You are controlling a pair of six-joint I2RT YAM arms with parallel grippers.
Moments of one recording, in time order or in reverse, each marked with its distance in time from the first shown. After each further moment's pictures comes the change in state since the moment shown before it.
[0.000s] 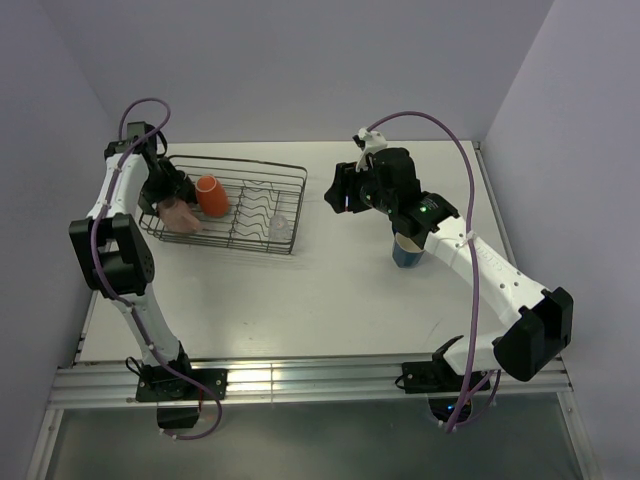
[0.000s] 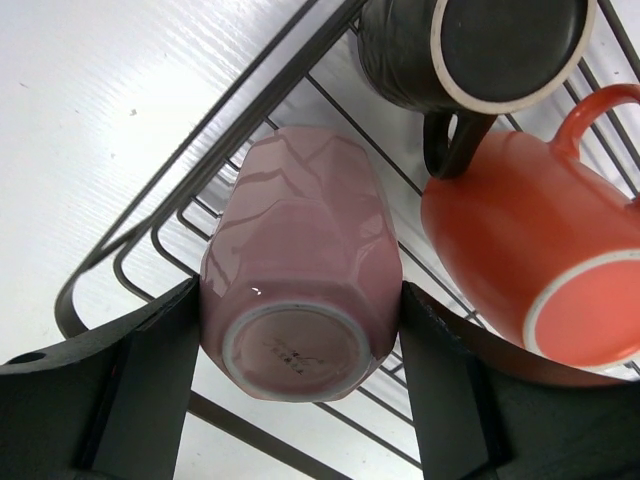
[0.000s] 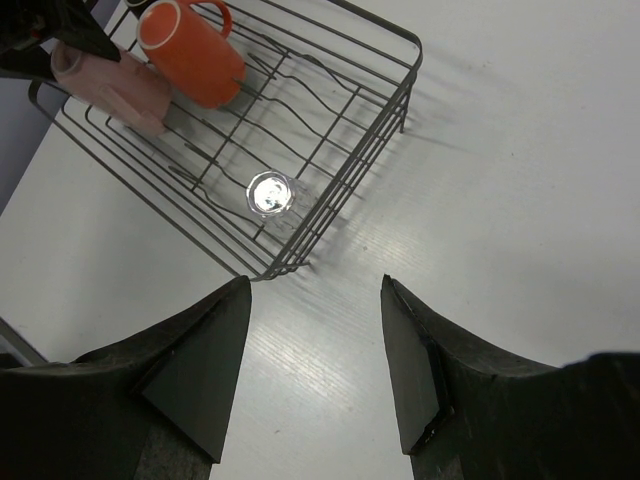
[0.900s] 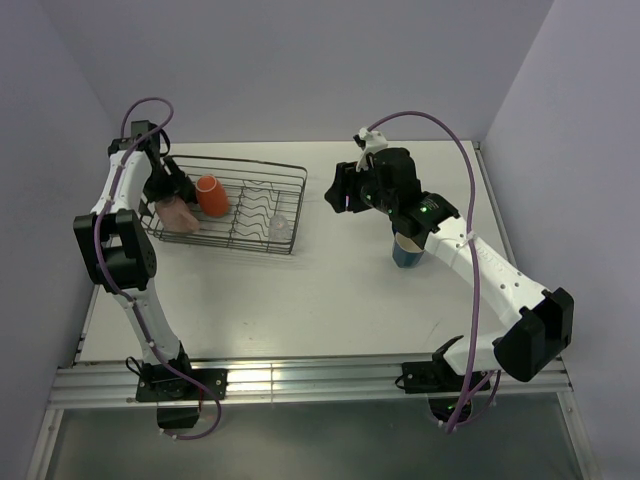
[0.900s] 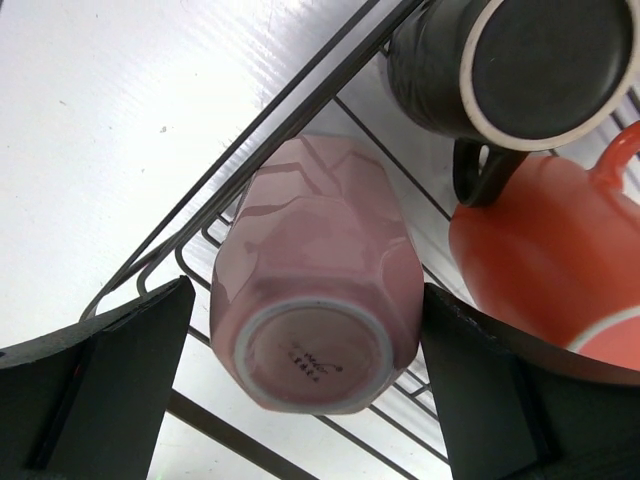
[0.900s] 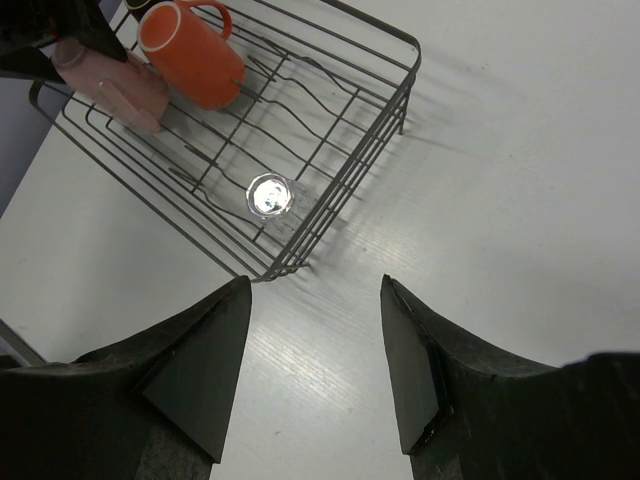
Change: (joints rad) left arm -0.005 0.042 0.037 -0.023 -0.069 0.013; right arm 0.000 -0.003 0.000 0.001 0.004 0.001
